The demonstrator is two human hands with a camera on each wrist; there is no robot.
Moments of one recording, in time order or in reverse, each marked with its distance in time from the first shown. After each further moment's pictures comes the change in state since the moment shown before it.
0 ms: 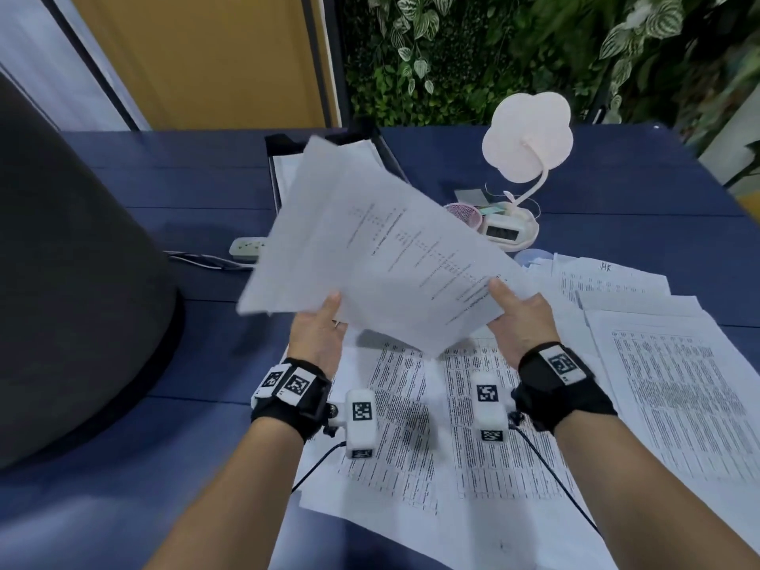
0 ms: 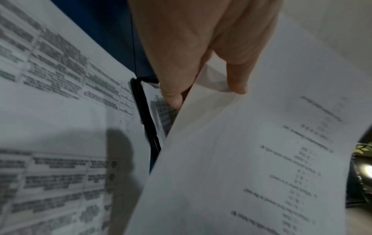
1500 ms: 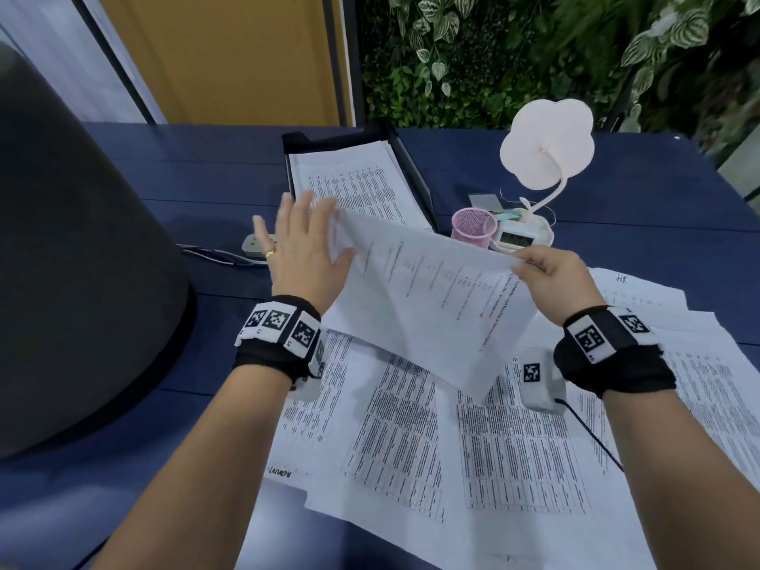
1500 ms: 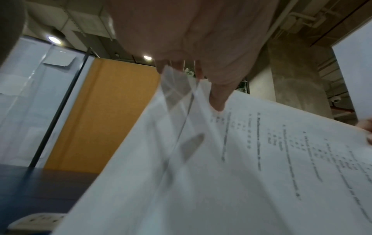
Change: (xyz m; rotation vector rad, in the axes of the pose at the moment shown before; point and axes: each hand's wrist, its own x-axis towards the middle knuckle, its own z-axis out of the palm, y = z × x) left_hand 0.021 0.085 0.009 1.425 0.222 0.837; right_hand 0.021 -0.058 0.006 -1.037 -0.158 -0.421
